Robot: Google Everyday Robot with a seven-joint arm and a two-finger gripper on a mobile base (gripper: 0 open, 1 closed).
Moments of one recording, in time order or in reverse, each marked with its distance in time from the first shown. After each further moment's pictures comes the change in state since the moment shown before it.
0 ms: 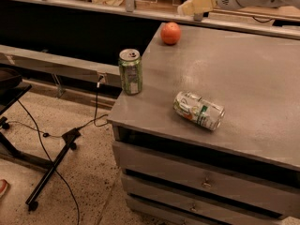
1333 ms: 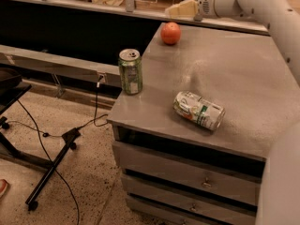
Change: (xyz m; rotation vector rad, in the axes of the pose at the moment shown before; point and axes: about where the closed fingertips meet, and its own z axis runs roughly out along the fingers) arm 0.011 -0.009 0.094 -0.093 -0.117 0.097
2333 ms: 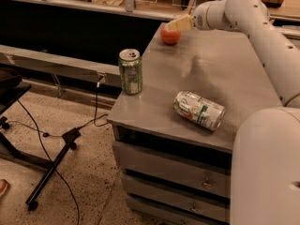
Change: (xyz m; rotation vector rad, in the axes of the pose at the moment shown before) arm 0.056 -0.027 0.053 0.009 0.072 -0.023
